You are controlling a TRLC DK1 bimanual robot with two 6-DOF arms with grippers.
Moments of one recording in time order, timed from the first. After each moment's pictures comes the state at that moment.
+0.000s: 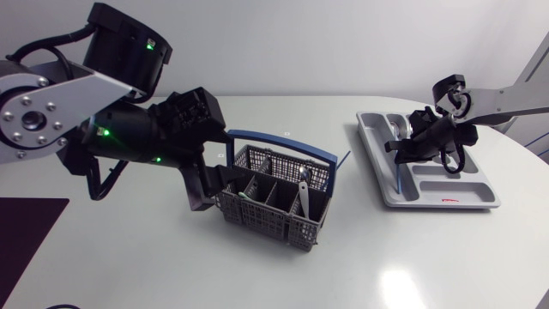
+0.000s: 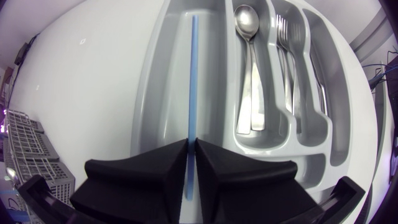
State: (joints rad) left arm -0.58 1.33 1.06 -0.52 0.17 0.70; right arm -0.15 2.04 1.37 -0.48 -0.16 -0.14
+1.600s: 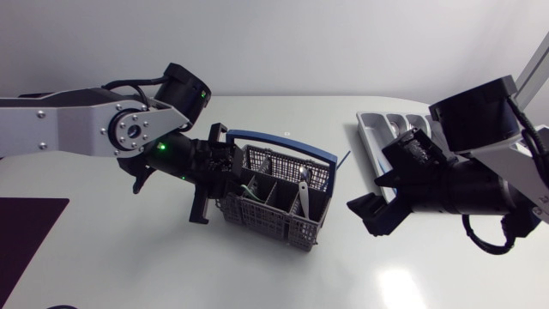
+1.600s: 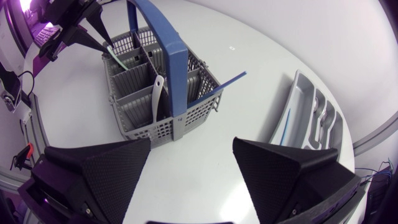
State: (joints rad) left arm -0.52 1.59 1.07 -0.51 0.27 1.21; right arm 0.44 1.07 0.75 -0.55 -0.06 -0.21
